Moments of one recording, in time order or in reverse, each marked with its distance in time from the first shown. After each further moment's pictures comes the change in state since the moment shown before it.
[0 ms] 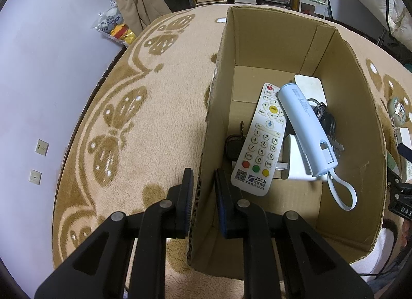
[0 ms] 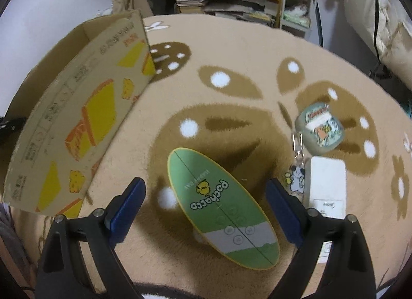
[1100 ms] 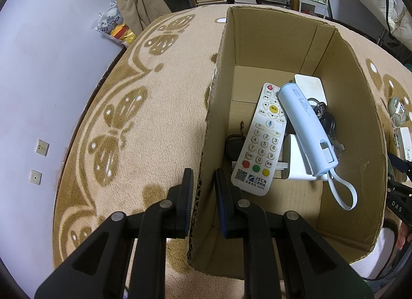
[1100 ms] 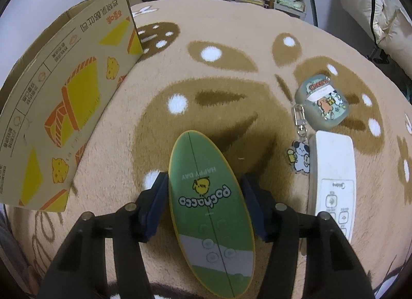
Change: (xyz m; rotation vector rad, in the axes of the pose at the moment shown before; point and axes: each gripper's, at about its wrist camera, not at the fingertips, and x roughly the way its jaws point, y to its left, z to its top) left arm 0.000 0.000 0.000 -0.003 0.000 -0.004; right arm 0.010 -0.002 -0.015 0.034 0.069 -0.027
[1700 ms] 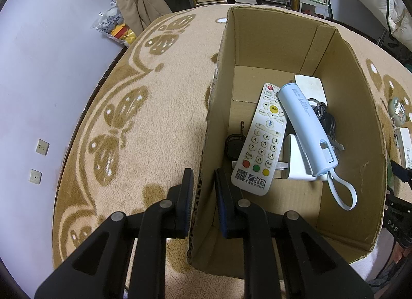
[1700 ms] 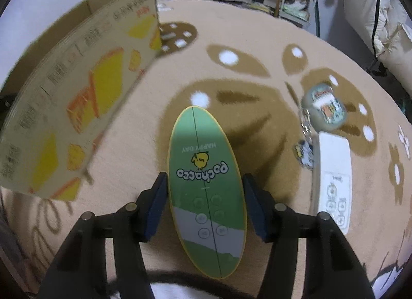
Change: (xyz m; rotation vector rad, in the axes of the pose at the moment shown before) left arm -0.001 0.000 0.000 -0.001 0.000 0.002; right arm -0.021 0.031 -0.006 -0.064 -0.024 -0.028
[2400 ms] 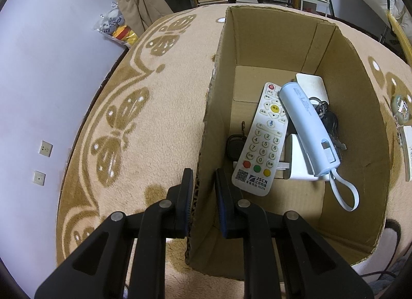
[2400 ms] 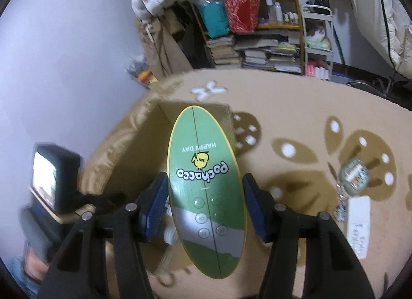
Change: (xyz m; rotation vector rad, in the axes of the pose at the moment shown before) left arm -0.001 -0.002 -0.001 0.010 -0.002 0.020; right arm -0.089 0.039 0.085 0.132 -0.240 0.297
